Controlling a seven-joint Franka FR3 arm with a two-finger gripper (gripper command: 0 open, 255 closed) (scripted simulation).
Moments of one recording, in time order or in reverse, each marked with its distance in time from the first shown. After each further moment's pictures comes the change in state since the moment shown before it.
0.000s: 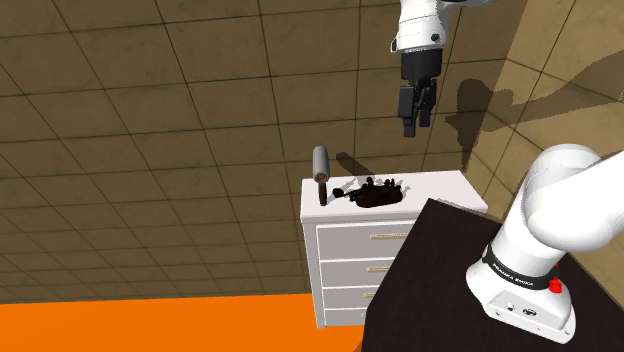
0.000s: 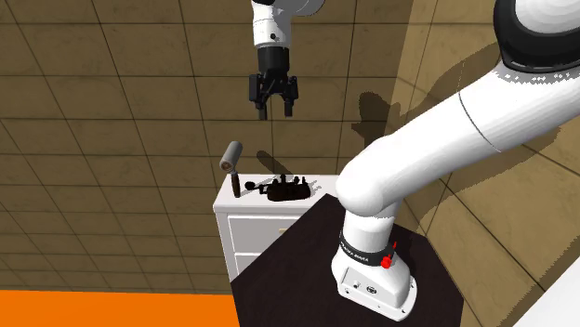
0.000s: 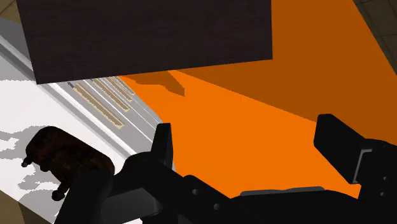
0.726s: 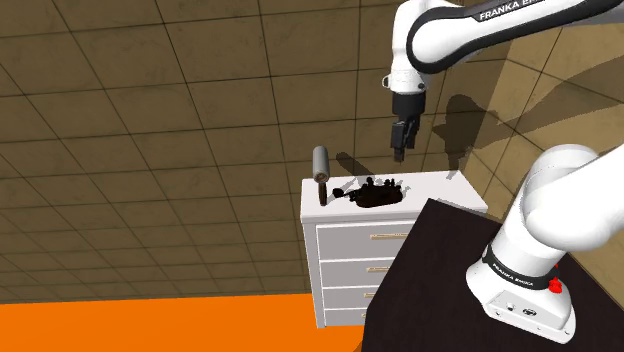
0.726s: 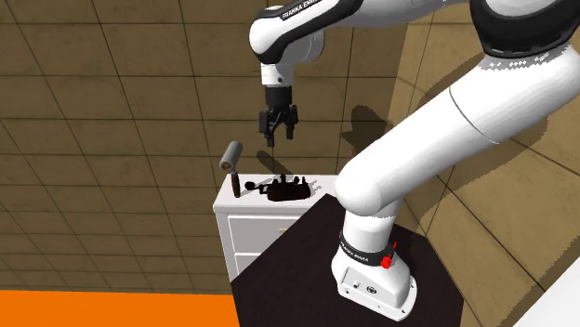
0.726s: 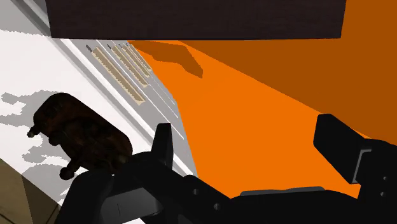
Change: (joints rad) arm -0.026 0.077 -0.065 -0.203 -0.111 0.343 -0.168
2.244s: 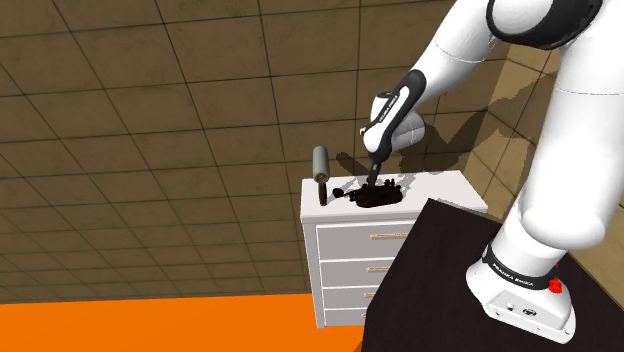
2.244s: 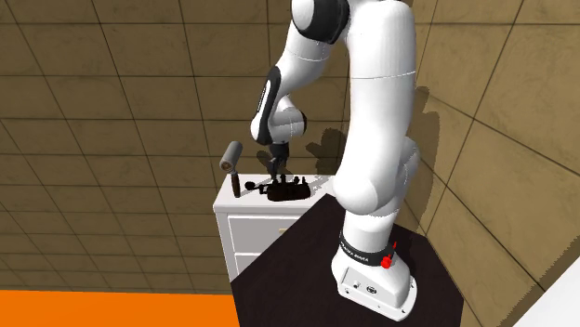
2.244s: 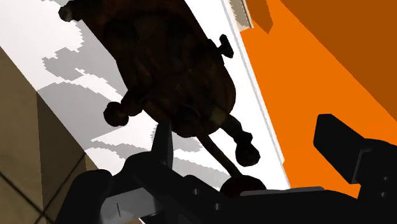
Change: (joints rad) arm -0.042 0.842 -0.146 0.067 0.097 0.984 -0.531
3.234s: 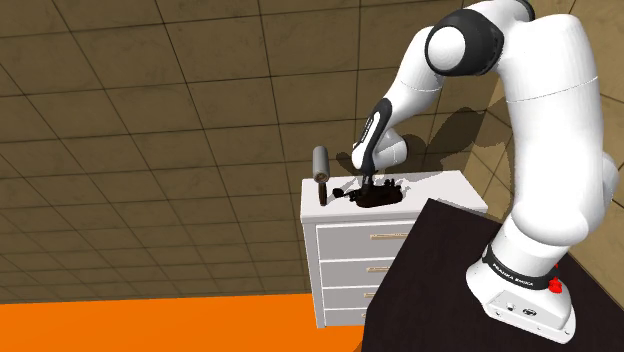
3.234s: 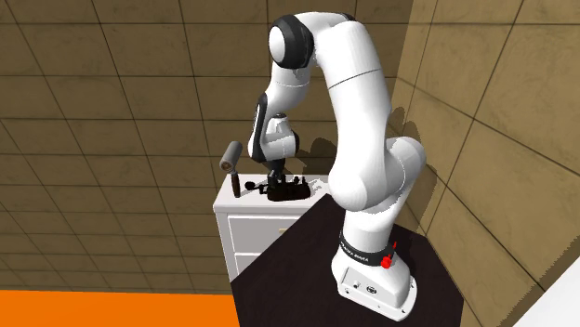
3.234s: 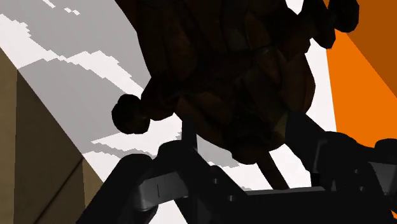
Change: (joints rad) arm -0.153 0.332 0.156 0.188 0.142 0.207 -0.184
